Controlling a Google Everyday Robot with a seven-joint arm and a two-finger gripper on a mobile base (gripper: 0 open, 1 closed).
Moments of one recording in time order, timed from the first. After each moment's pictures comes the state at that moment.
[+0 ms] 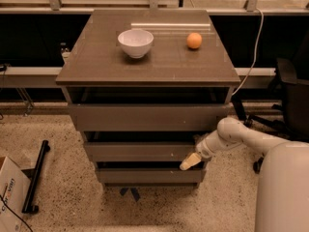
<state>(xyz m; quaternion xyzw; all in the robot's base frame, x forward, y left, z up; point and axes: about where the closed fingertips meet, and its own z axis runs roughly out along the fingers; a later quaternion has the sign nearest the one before) 0.639 -0.176 0.417 -0.49 0.82 0.19 0.23</state>
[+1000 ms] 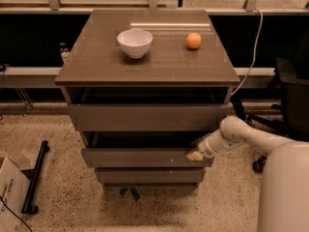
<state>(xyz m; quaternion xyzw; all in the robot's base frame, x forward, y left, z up) 0.638 -0.176 0.429 -0.49 0.82 0.19 0.23</state>
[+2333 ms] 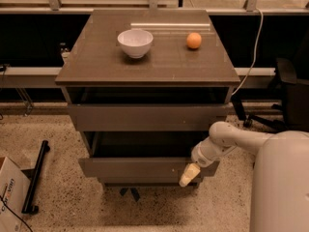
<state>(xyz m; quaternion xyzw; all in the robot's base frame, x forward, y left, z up) 0.588 -0.160 0.416 -0.51 0.82 0.19 0.15</state>
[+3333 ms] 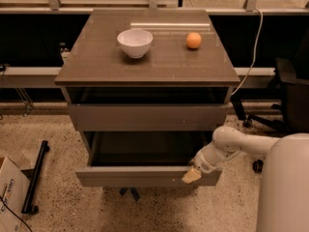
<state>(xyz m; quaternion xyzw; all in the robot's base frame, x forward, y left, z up) 0.560 -0.159 0.415 -0.50 0.83 0.20 0.14</state>
